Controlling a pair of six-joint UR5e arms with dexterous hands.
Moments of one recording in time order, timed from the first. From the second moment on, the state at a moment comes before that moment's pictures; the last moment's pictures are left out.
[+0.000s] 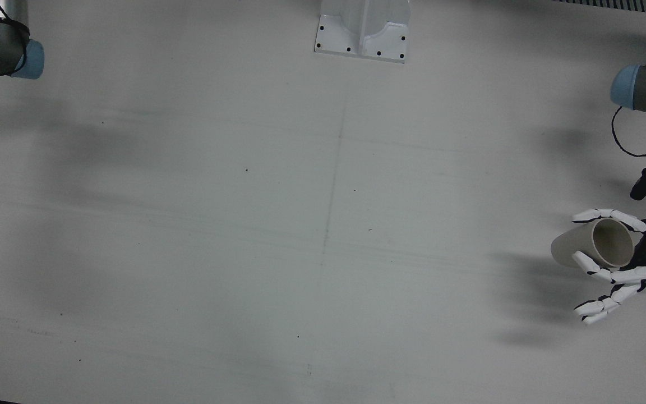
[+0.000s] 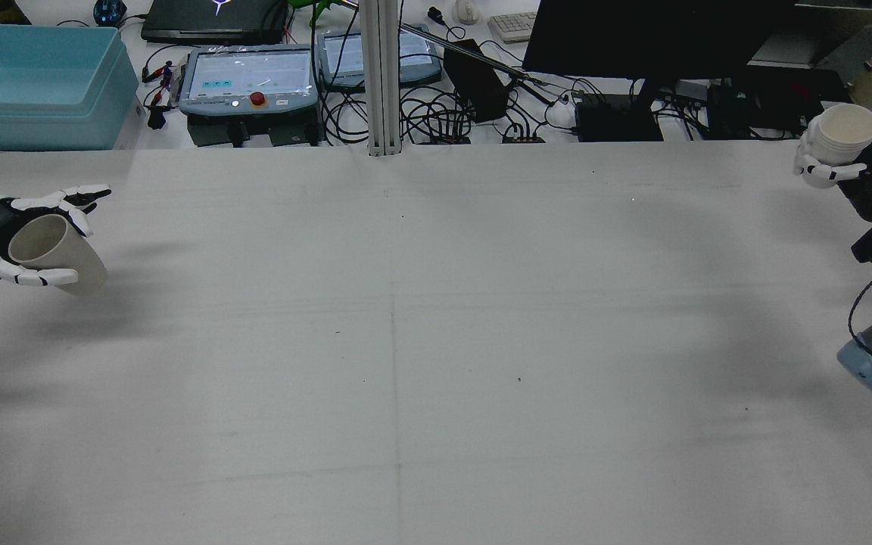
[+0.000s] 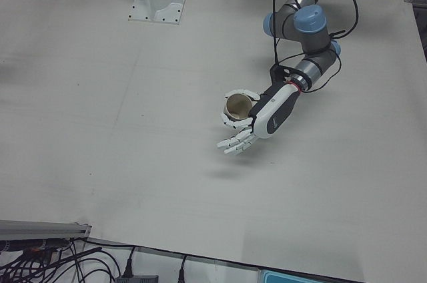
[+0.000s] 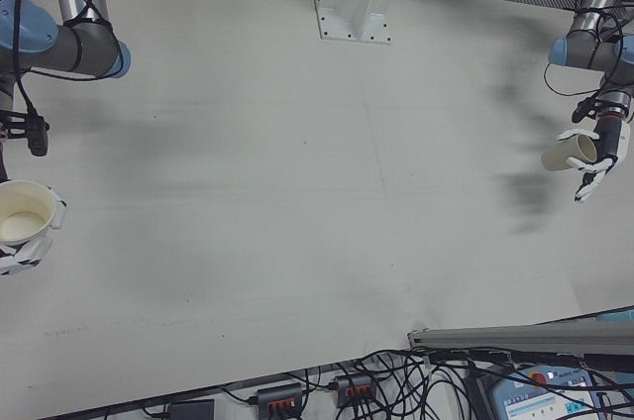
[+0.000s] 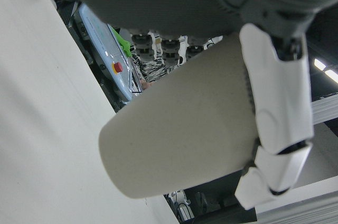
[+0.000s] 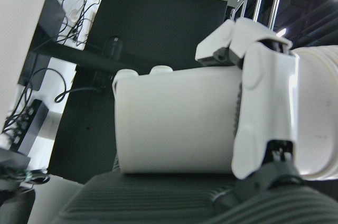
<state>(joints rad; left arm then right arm) -0.92 -1.57 -1.72 -0.21 1.43 0.49 1.20 -1.40 1.21 -2.82 -1.24 -0.27</state>
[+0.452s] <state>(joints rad) -0.94 -1.55 -1.73 -0.27 1.43 0.57 1.19 -1.31 0.85 -2.55 -1.24 -0.27</state>
